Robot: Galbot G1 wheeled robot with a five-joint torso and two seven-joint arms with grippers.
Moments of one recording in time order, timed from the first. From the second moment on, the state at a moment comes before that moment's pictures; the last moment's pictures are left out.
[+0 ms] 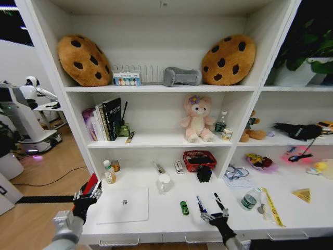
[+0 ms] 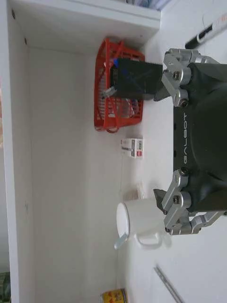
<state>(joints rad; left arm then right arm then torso) 1.85 -1.10 -0.73 -2.29 -0.45 0.20 -0.31 -1.79 1.20 0.50 2.01 0.29 0.06 -0.01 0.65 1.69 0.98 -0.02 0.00</state>
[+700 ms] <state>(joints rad) 1.89 -1.15 -0.83 -2.33 -0.44 0.14 -0.32 -1.71 1.22 0.37 1.88 0.22 0.06 0.03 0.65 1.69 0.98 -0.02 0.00</state>
